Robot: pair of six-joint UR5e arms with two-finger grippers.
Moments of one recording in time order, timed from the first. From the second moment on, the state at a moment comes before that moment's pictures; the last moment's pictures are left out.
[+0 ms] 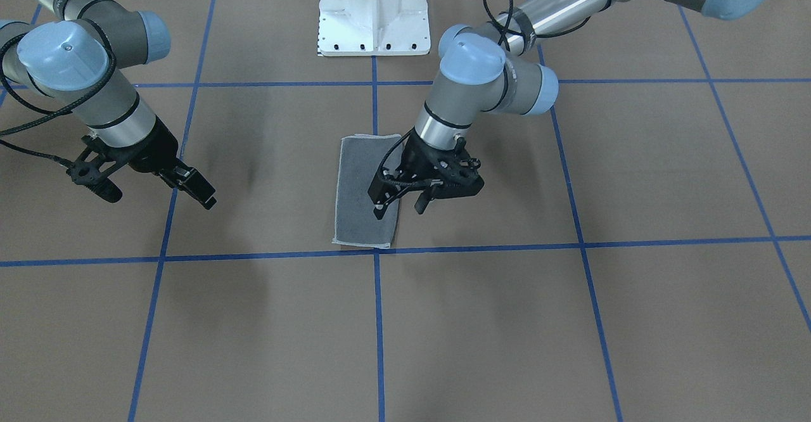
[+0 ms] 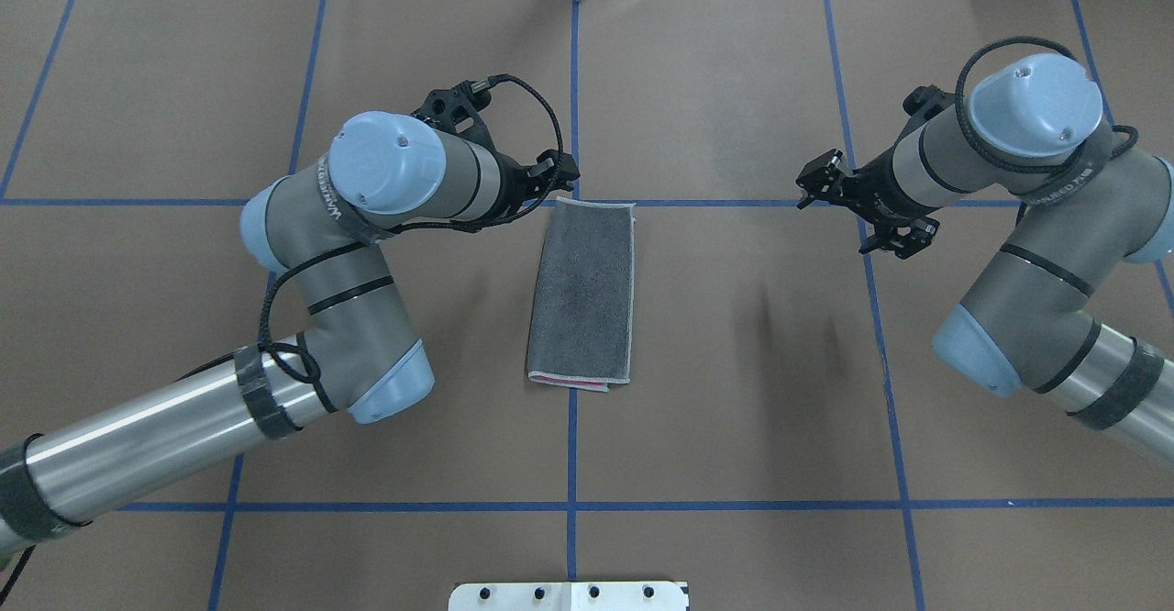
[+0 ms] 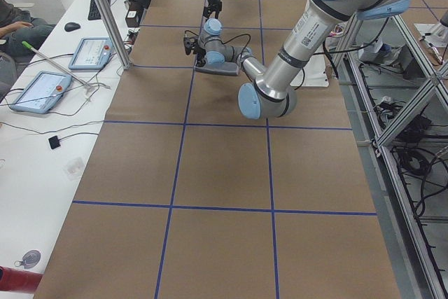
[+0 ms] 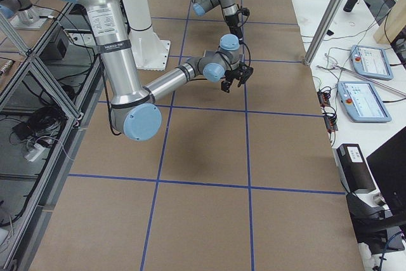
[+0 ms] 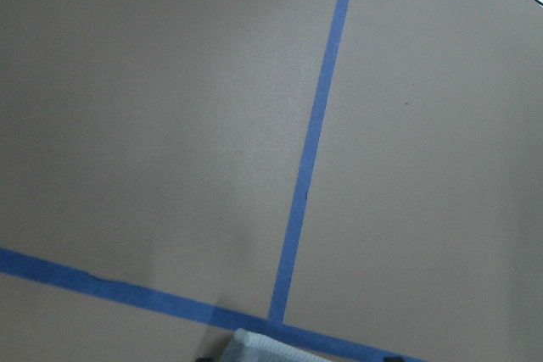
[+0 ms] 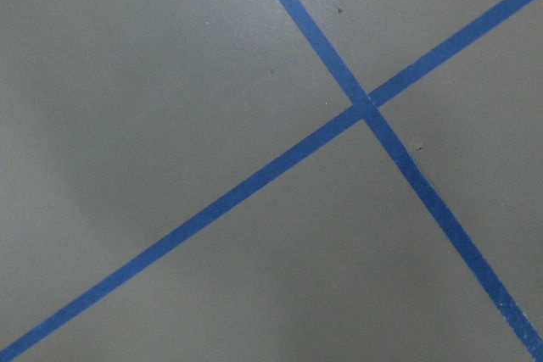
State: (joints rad) left arm -0.59 -2.25 -1.53 -2.10 -1.74 -1.63; right arm 0.81 -1.29 1.75 -1.22 2.05 1.64
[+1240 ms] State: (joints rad) left arm -0.34 -2.07 -1.76 -1.94 -1.62 -1.92; right arm 0.86 -1.33 1.79 -1.22 2.06 1.58
